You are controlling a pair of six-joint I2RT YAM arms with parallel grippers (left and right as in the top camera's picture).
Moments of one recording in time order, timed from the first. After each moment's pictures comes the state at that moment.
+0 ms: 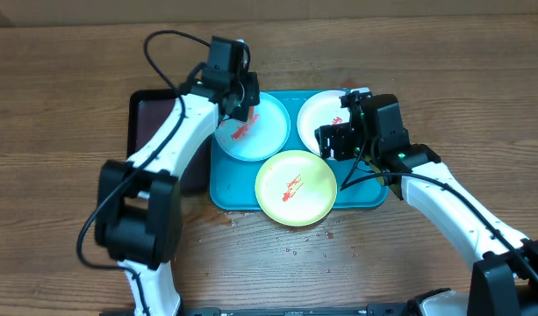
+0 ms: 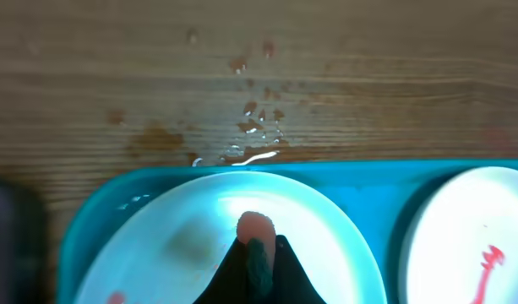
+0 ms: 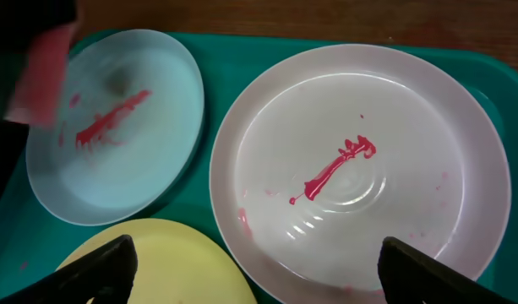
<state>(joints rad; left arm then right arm) -0.30 2.02 1.51 -0.41 0.04 -0.37 0.33 1.53 0.93 -0.23 -0.15 0.21</state>
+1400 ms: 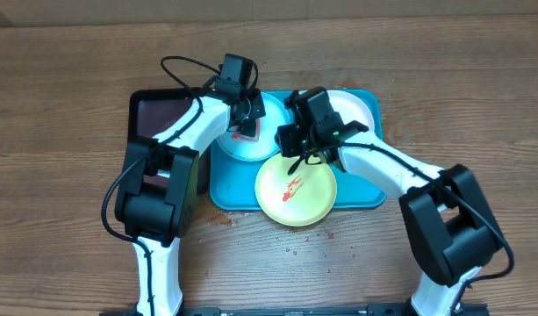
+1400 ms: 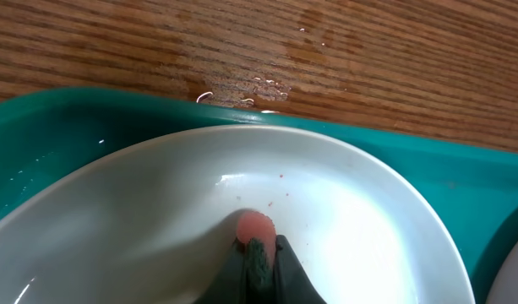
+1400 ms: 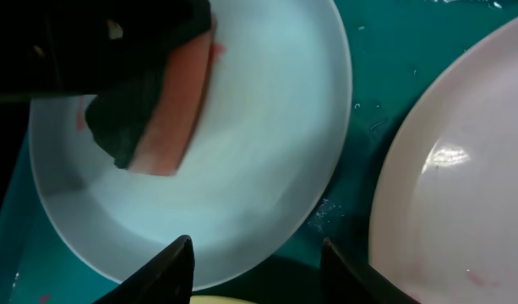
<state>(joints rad) -0.31 2.17 1.51 -0.40 0.06 -0.53 0.51 1.93 1.21 -0.26 -0.17 0.31</state>
